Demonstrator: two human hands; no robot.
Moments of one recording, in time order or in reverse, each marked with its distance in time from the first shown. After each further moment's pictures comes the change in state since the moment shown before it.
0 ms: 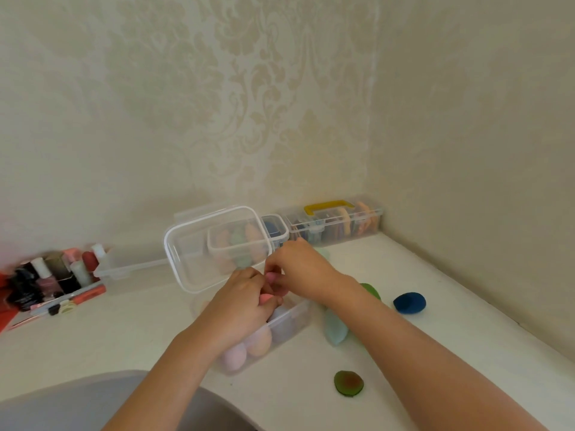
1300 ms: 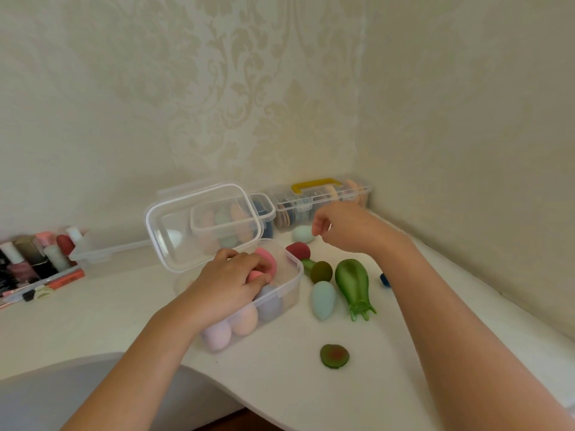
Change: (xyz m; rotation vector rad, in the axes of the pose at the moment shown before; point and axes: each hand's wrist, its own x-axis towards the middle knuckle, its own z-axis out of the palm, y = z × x) left_hand 0.002 -0.002 0.000 -0.007 -0.152 -0.035; right_hand -0.039 0.057 -0.050 0.134 -0.132 0.407
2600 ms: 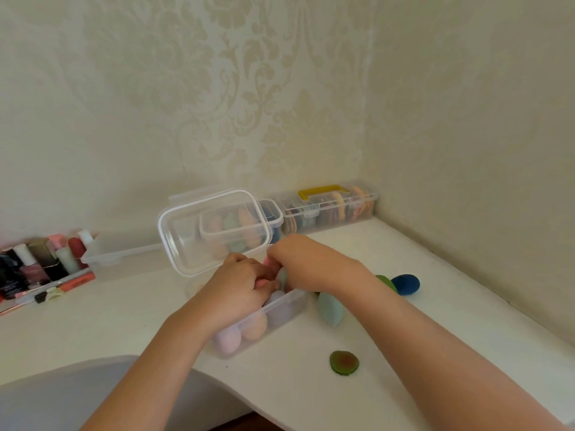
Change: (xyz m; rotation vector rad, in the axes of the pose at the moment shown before) left_hand -0.001 0.002 -0.004 0.010 -0.040 0.033; right_hand -0.011 -0.070 0.033 -0.181 -0.143 -0.319
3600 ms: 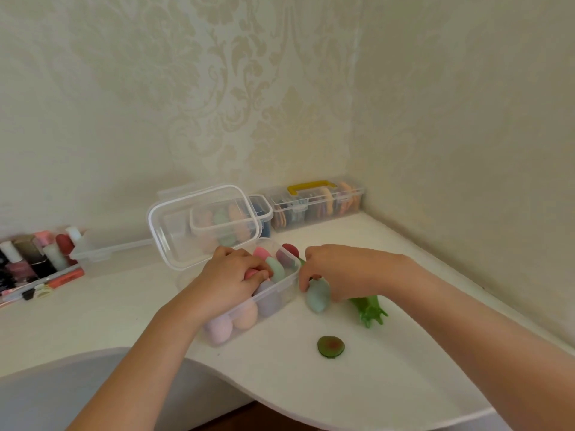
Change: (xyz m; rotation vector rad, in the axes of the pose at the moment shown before) left_hand -0.001 0.002 0.000 0.012 0.012 -0.021; right_hand -0.062 0.026 -0.012 -0.152 -0.260 0.050
